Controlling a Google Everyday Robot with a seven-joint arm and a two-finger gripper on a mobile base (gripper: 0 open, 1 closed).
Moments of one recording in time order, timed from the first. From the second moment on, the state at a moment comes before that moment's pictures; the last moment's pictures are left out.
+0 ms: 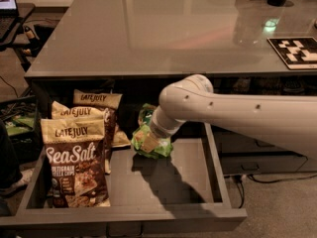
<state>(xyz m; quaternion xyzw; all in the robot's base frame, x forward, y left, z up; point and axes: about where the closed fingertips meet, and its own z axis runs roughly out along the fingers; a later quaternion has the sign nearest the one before) 0.574 0.011 0.655 -0.53 0.82 0.07 0.21</state>
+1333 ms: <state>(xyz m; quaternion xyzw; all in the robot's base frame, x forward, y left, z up) 0.538 -0.047 0.757 -0.49 0.82 0.03 0.29</state>
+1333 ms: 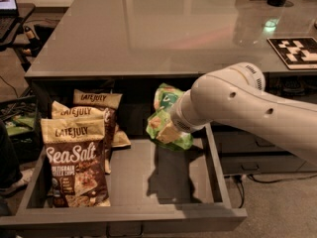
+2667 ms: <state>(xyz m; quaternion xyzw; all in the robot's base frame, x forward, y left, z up) 0.540 -0.066 0.859 -0.48 0.81 -0.07 0.33</state>
